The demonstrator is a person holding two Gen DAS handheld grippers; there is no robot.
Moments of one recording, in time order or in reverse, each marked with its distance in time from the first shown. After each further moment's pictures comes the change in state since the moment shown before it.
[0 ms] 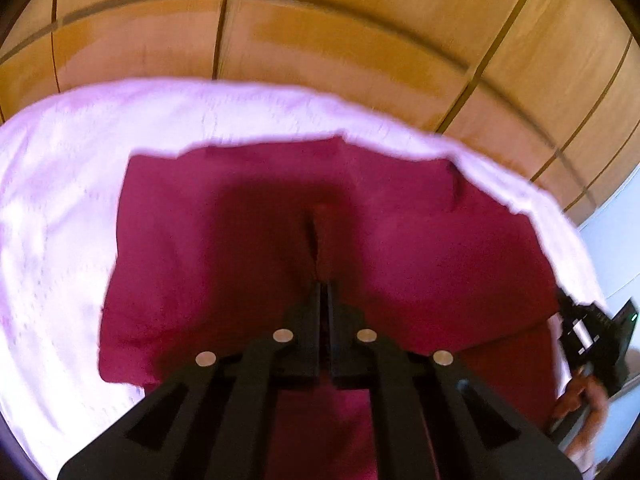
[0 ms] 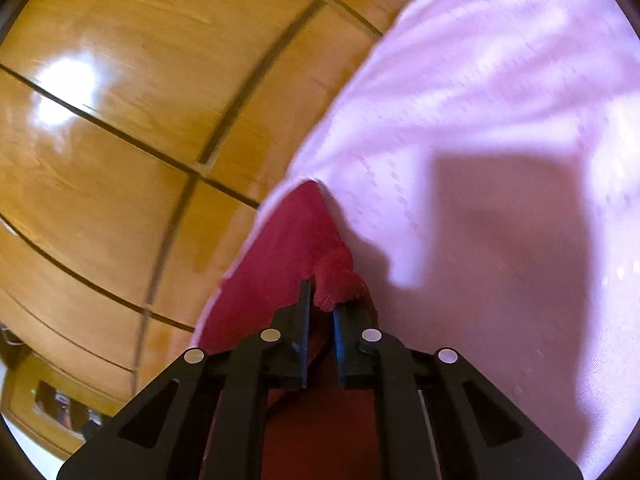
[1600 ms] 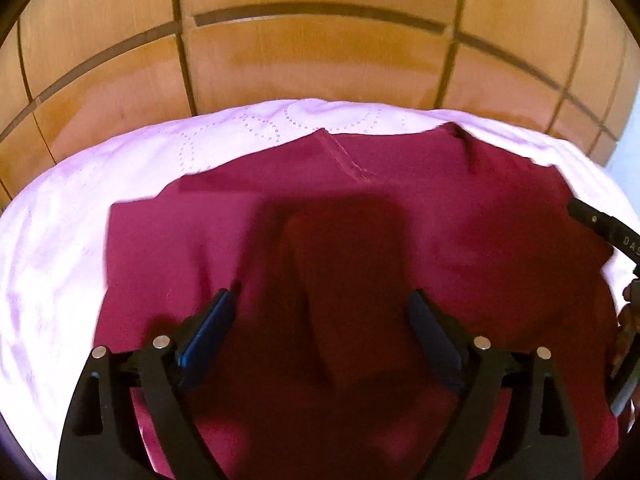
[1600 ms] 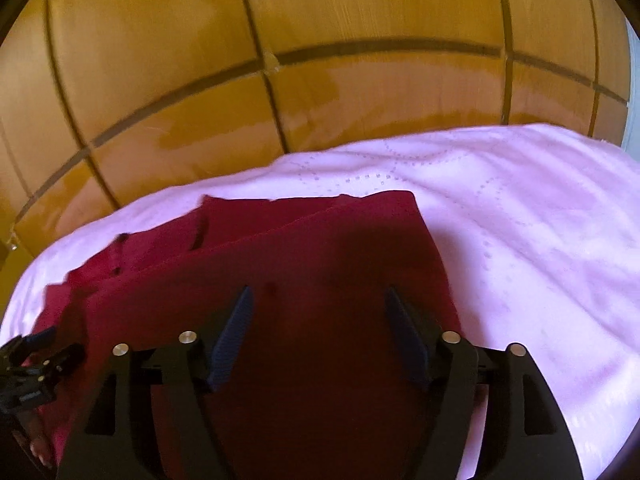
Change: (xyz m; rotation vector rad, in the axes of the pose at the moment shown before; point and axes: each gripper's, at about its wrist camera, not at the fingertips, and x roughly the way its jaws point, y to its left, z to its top) left arm 0.007 -0.024 -0.008 0.226 -0.090 0.121; right arm 0.043 0.095 -0.021 -0.737 0.075 -0.235
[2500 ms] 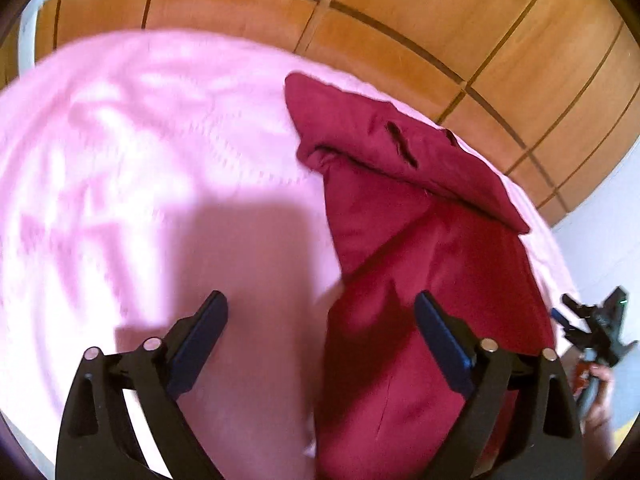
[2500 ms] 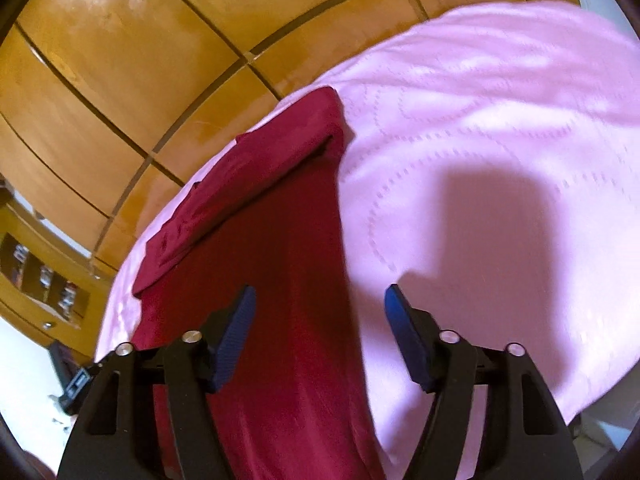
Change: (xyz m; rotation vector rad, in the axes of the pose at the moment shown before) left arm -0.125 0.131 -0.164 -0.331 0.031 -0.242; right arm -0.149 -0.093 -0.126 0.321 0.161 0.251
